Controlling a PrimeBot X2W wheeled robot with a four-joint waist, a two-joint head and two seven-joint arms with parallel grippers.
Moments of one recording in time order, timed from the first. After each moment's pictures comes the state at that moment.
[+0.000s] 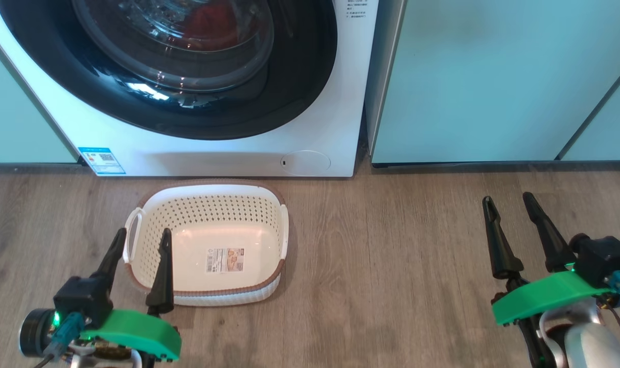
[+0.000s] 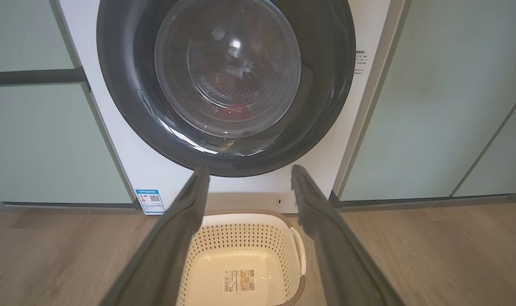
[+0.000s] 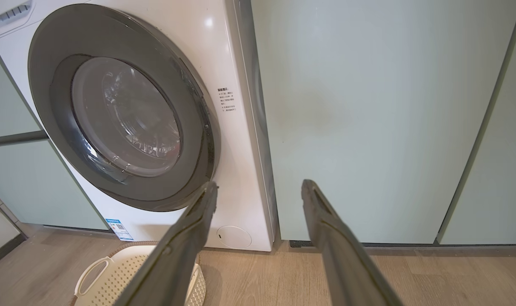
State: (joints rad) left arm 0.10 0.22 -0.15 -0.13 -0.27 0.13 -0.11; right arm 0.01 -0.05 -0.05 0.01 0.24 0.13 -0.10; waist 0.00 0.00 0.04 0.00
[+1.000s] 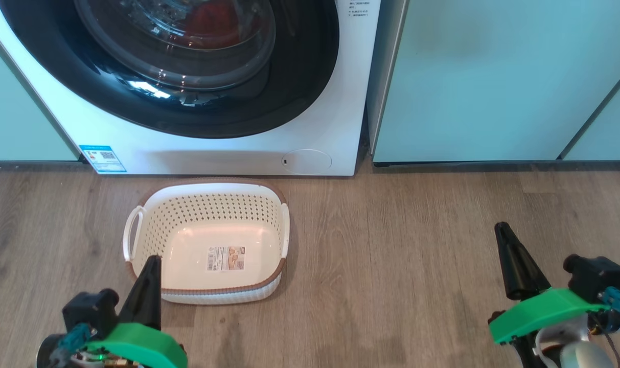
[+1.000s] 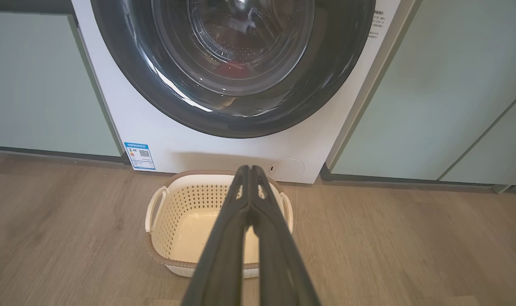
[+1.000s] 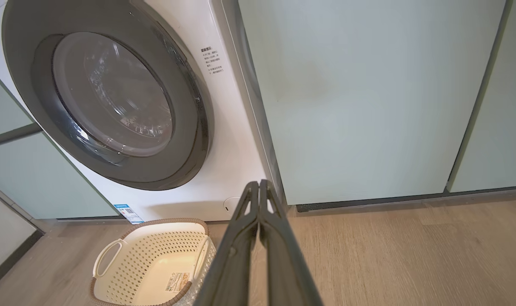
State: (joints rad) left arm 0.14 0.20 -0.17 -0.05 -0.36 0.13 -0.10; right arm 0.05 -0.05 -0.05 0.10 0.32 0.13 -0.10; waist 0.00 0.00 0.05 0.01
